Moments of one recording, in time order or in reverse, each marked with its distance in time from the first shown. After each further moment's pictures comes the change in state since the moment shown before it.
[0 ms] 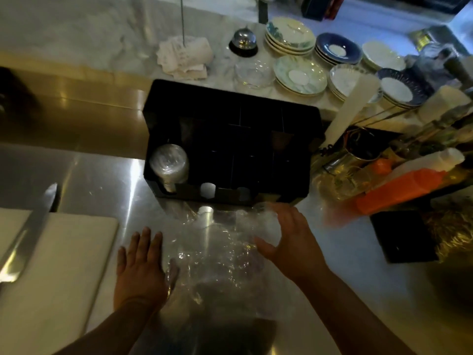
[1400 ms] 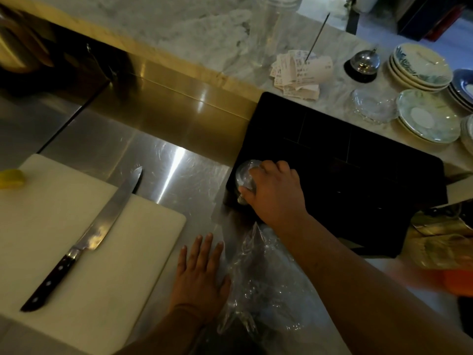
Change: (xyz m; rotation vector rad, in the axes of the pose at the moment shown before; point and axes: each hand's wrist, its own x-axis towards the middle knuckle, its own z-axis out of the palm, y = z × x) left_hand 0.006 -0.003 -0.004 -0.099 -0.080 -0.022; right_hand 0.175 -0.185 0.082 -0.527 -0.082 -0.395
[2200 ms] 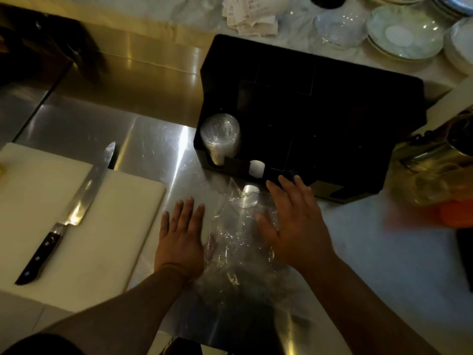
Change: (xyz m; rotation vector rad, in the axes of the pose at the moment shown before) left_hand -0.003 0.001 0.010 0.086 0.068 -0.017; right_hand -0.178 0.060 0.051 0.346 -0.002 0.146
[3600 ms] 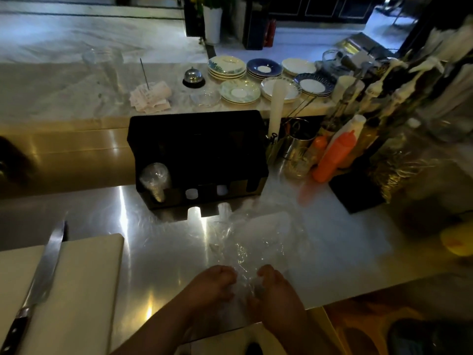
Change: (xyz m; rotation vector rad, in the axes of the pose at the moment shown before) left_hand -0.109 0.116 -0.104 -1.117 -0.896 -0.134; right_hand -0.228 -0.045 -0.002 0.348 -0.051 0.634
